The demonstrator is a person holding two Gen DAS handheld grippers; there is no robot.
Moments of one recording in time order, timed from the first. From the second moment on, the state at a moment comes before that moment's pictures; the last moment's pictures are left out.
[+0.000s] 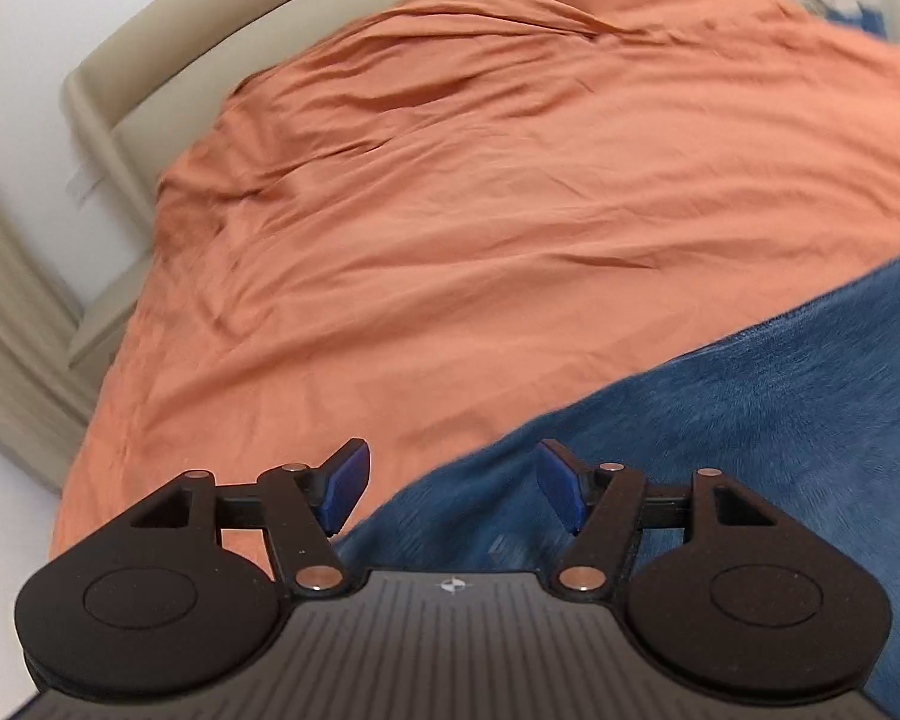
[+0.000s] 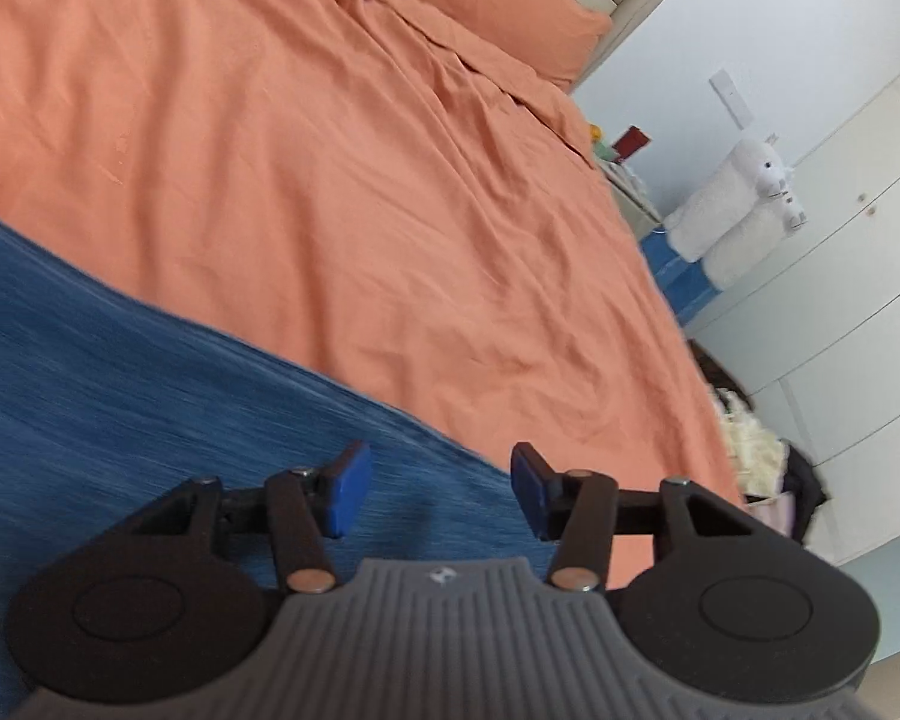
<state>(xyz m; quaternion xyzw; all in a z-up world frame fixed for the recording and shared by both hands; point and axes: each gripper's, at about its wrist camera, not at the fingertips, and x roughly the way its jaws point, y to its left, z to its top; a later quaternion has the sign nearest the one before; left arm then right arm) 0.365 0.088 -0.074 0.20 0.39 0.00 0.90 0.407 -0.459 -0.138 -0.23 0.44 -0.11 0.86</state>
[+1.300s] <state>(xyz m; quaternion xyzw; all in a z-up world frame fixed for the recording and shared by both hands) 0.274 0.235 -0.056 -0.20 0.29 0.09 0.93 0.366 -0.184 -0.161 -0.09 0.50 0.07 0.86</state>
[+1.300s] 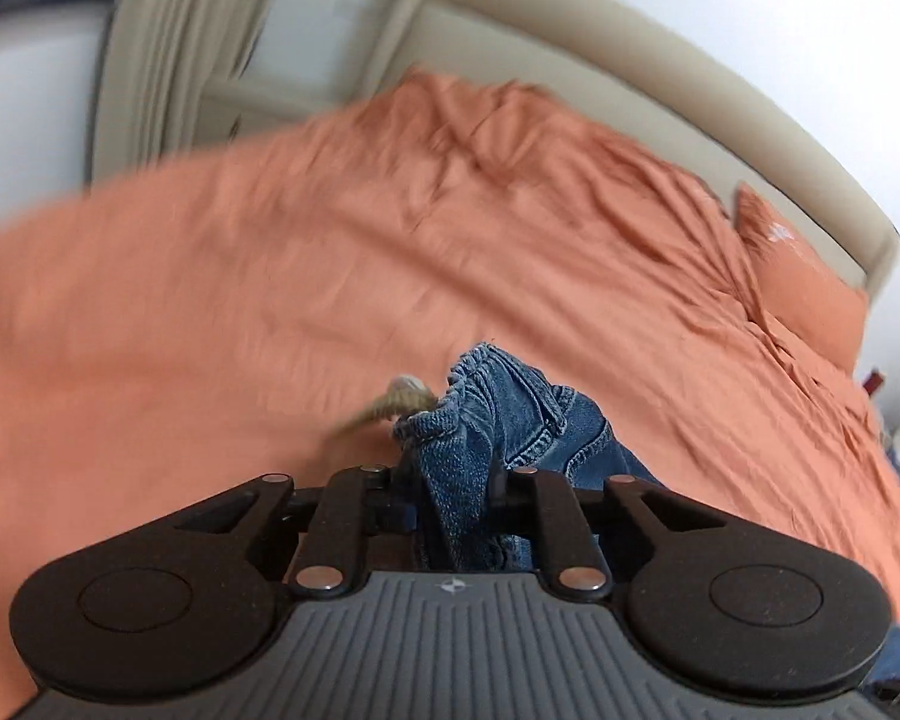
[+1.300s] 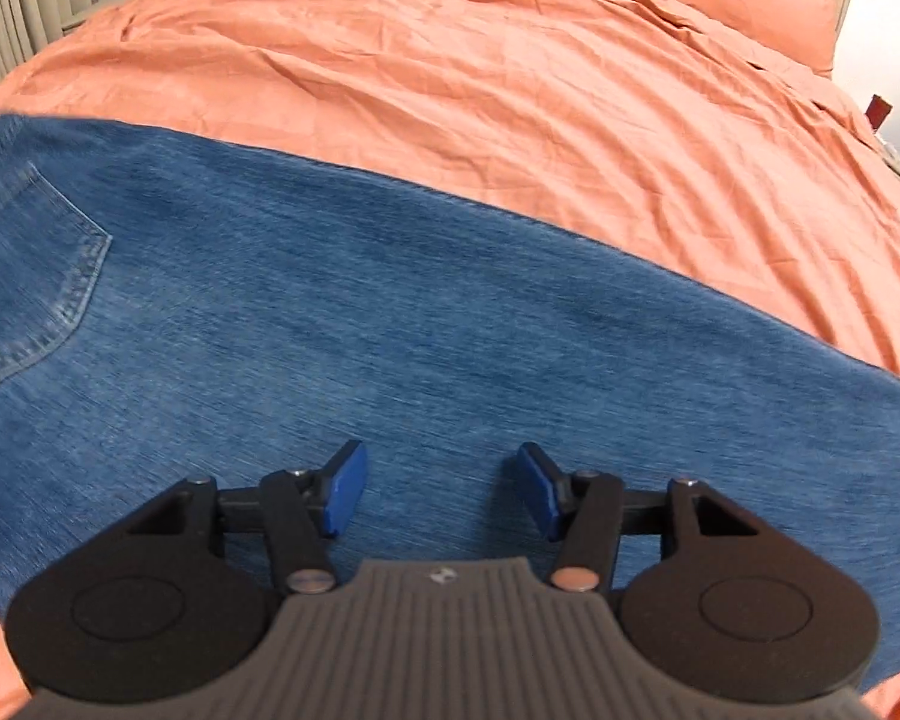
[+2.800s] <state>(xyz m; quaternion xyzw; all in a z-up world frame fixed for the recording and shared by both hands) 0.259 0.146 -0.073 -0.03 0.40 0.07 0.91 0.280 -0.584 -0.158 0.36 0.39 -0.19 0.83</state>
